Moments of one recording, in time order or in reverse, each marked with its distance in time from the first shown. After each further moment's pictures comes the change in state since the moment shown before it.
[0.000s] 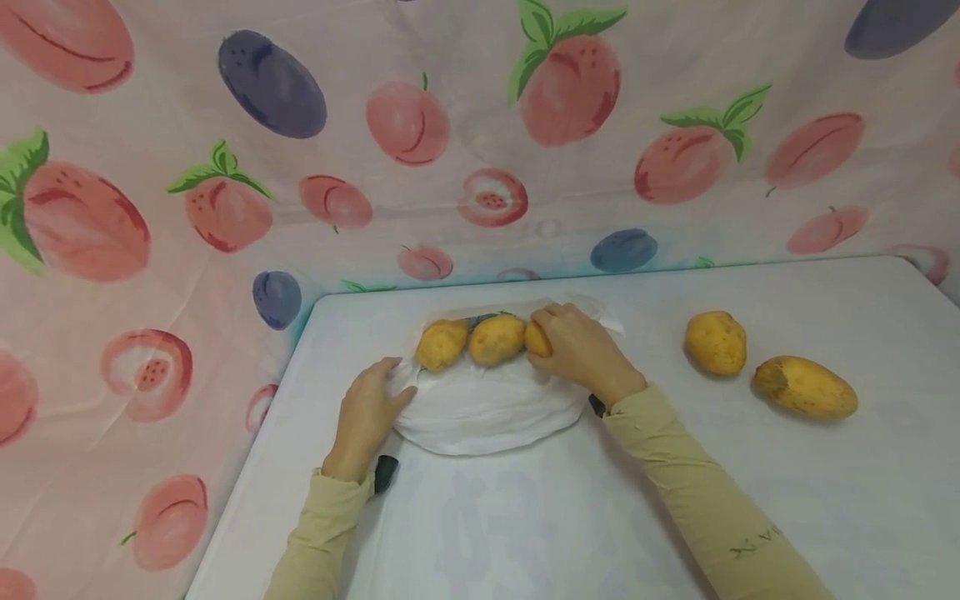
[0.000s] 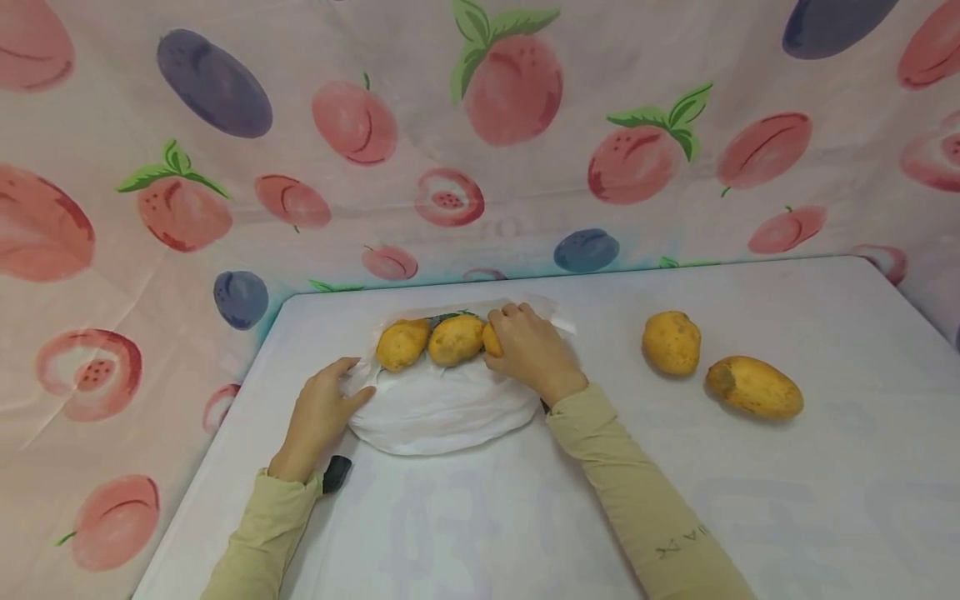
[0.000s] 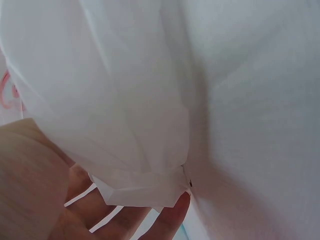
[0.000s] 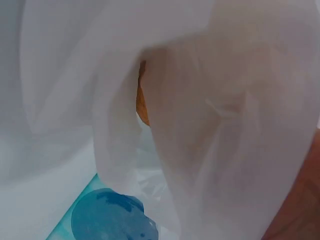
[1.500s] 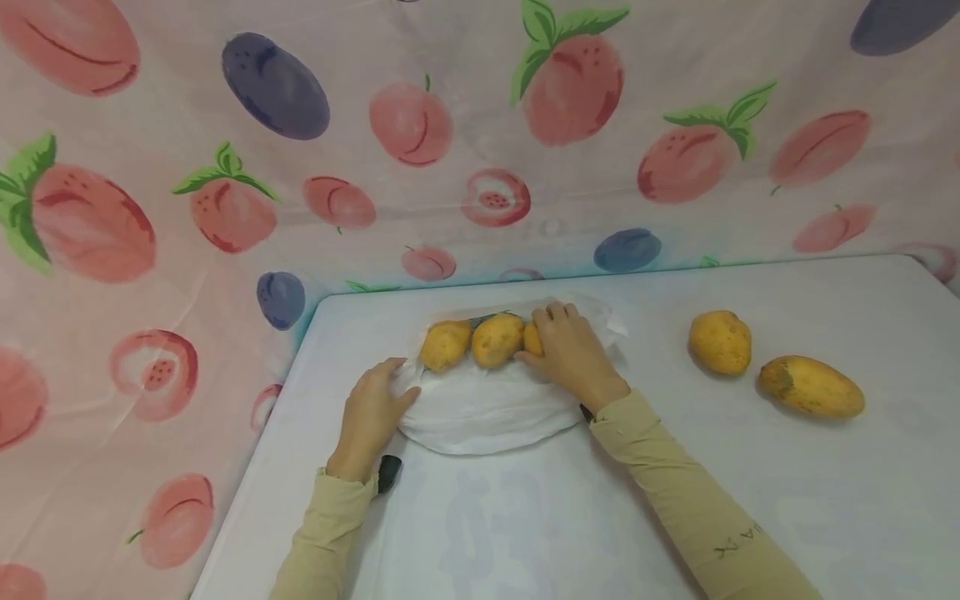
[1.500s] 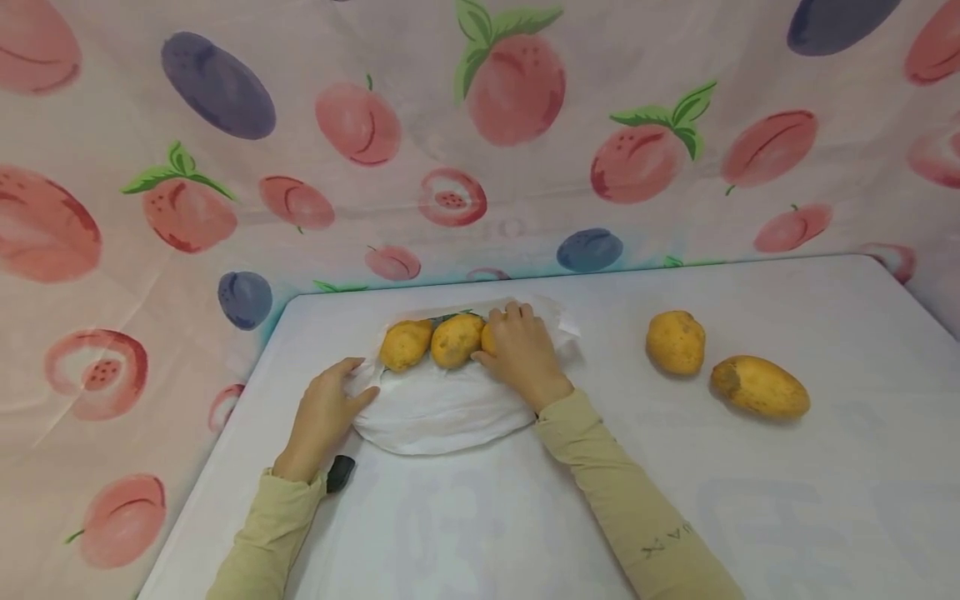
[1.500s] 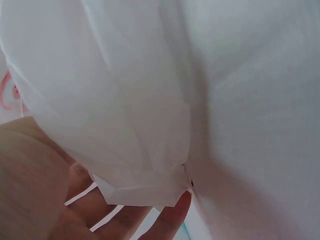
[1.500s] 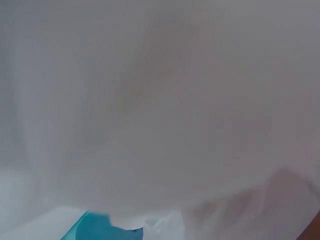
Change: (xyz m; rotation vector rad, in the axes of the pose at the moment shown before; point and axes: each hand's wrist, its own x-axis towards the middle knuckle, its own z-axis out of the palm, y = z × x) left_hand -0.001 0.000 0.001 0.011 0.000 0.016; right_hand 0.002 -0.009 0.024 -0.126 0.131 0.040
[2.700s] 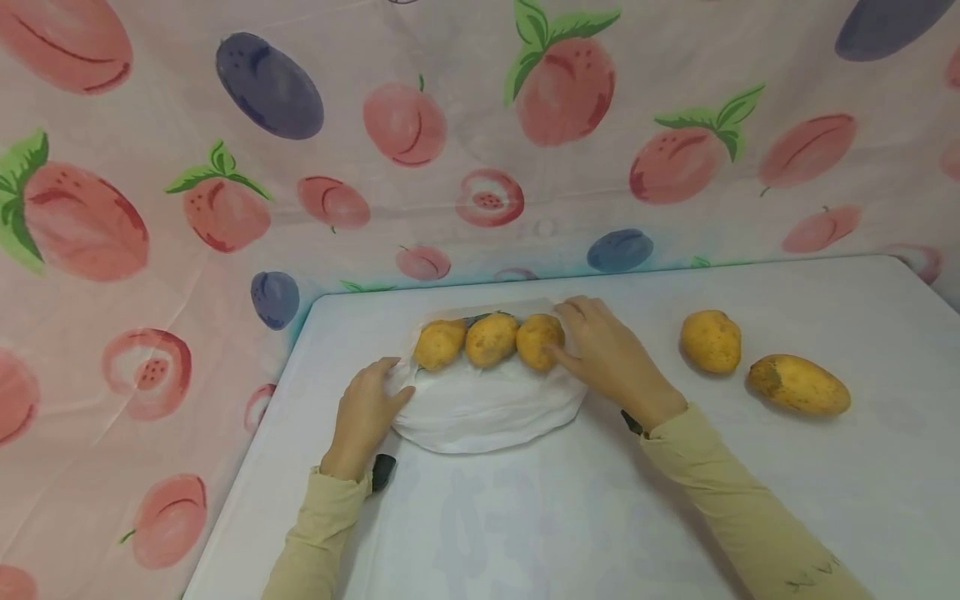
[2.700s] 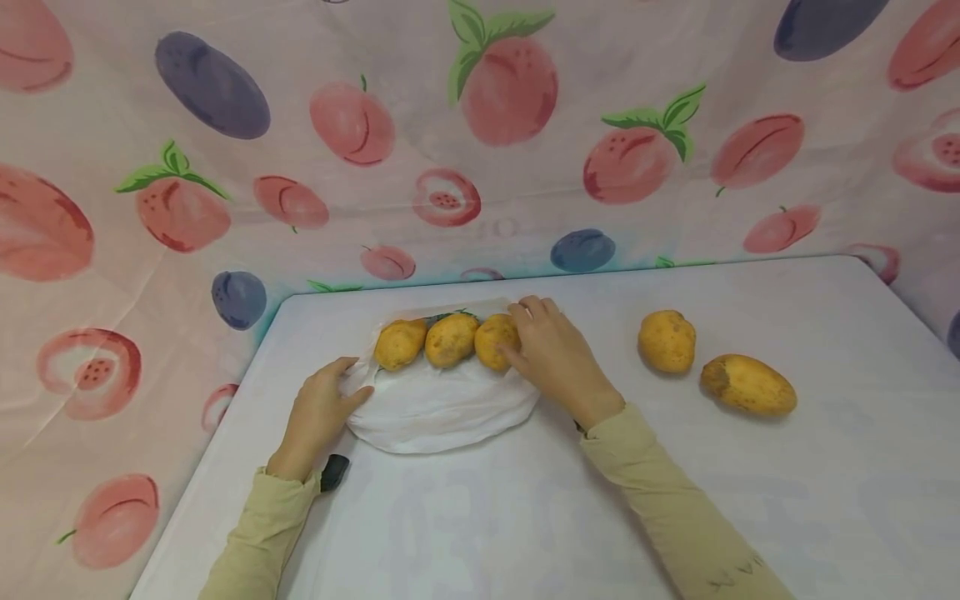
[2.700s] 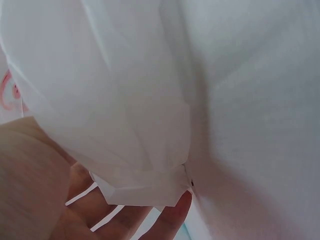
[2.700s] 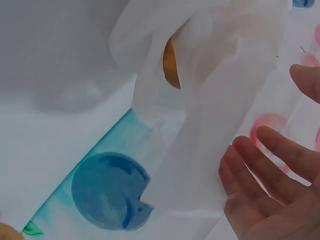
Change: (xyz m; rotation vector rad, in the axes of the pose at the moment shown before) left_hand 0.000 -0.001 0.000 0.013 0.028 0.022; right_hand -0.027 0.022 -0.045 0.087 -0.037 -0.014
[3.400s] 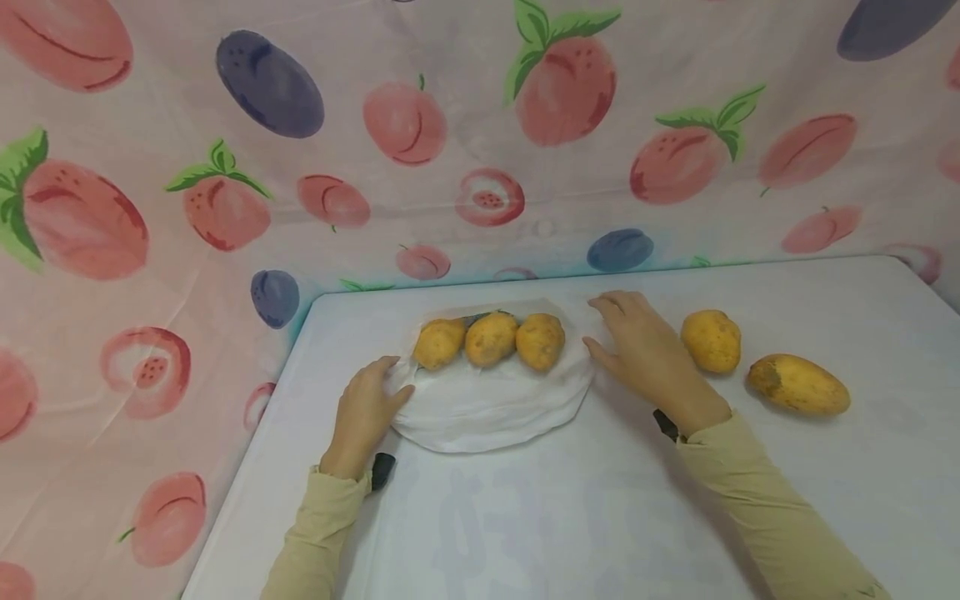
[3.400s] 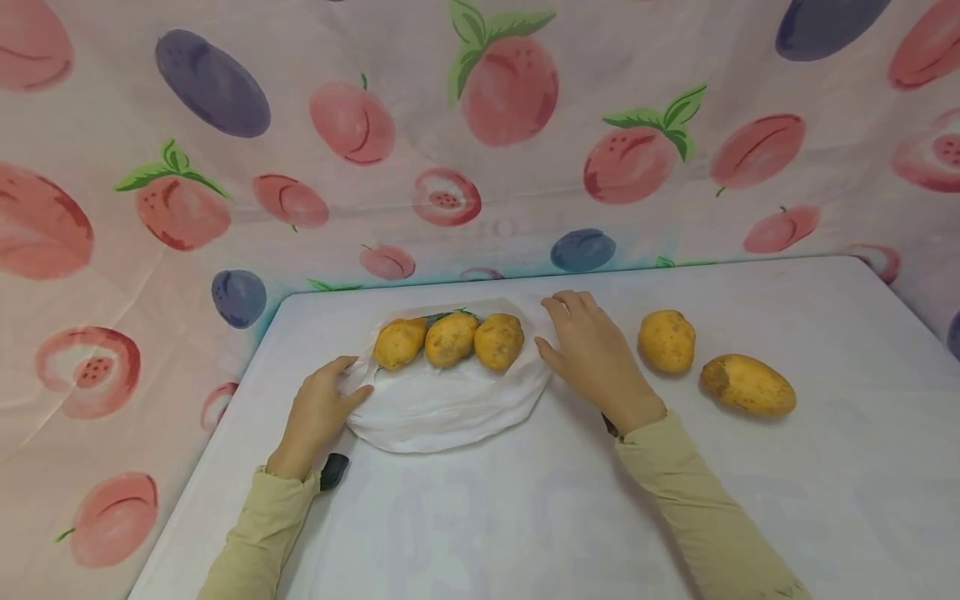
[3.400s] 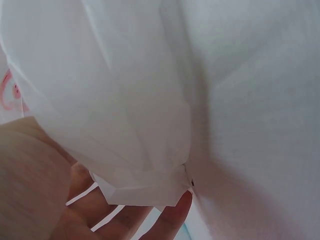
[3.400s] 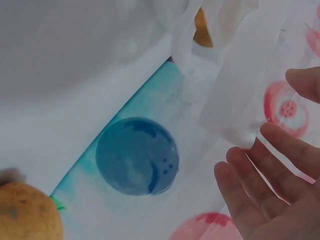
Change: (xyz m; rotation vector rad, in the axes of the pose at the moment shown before) left_hand -0.001 0.001 -0.002 -0.010 -0.020 -0.012; right_hand -0.020 0.027 -0.018 -0.020 0.072 0.027
